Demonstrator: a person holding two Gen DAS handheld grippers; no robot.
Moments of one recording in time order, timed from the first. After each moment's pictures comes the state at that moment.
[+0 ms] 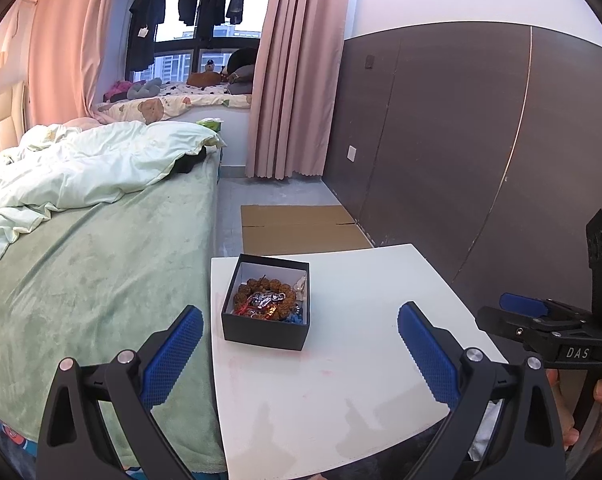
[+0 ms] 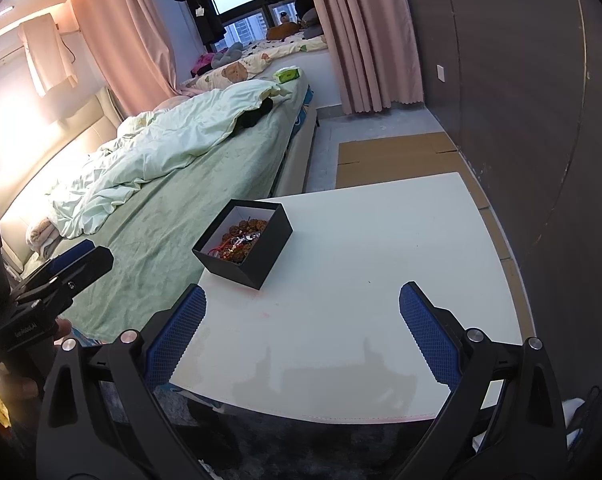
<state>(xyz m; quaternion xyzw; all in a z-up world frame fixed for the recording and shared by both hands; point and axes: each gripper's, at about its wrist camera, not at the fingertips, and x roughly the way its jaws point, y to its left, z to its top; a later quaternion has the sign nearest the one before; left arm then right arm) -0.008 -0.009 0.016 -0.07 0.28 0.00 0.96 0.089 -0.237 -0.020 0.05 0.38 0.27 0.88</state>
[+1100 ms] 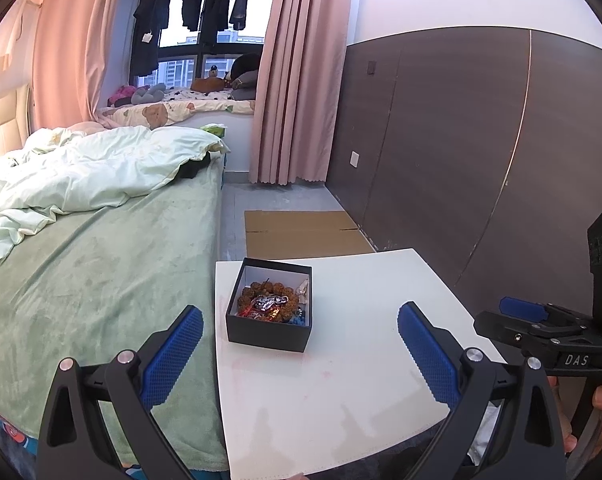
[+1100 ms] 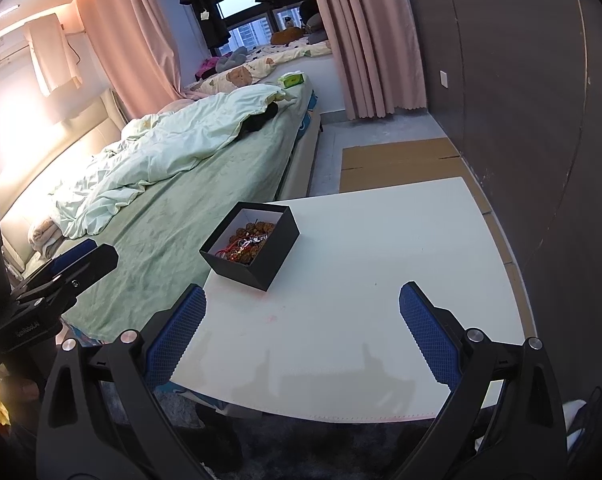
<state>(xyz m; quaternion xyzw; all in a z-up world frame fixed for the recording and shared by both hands) -0.014 -0.016 0.021 -0.06 0.27 0.01 0.96 0.082 -0.236 -0.020 0.05 0.37 0.27 0.89</state>
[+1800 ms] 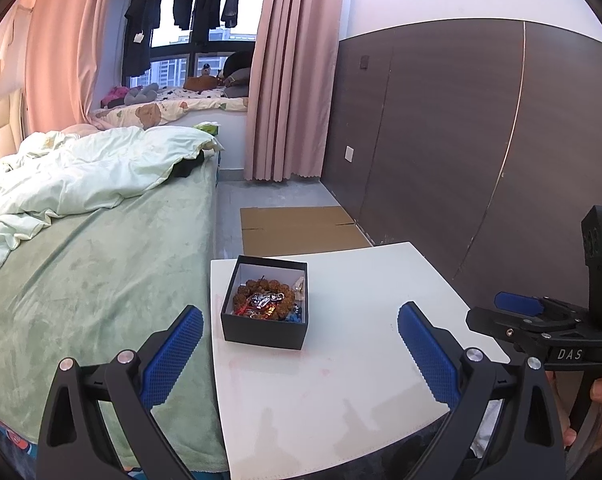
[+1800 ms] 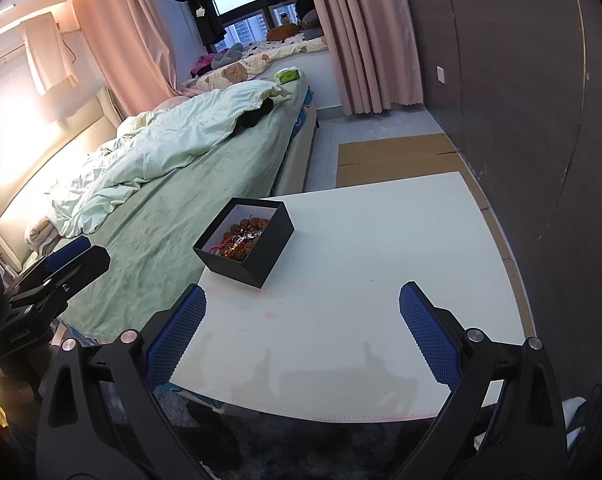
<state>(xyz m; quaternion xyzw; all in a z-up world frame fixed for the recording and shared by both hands) -0.011 -0.014 0.016 -0.06 0.28 0.00 0.96 0.083 -0.240 -0.024 0.05 0.38 0.27 0.89</state>
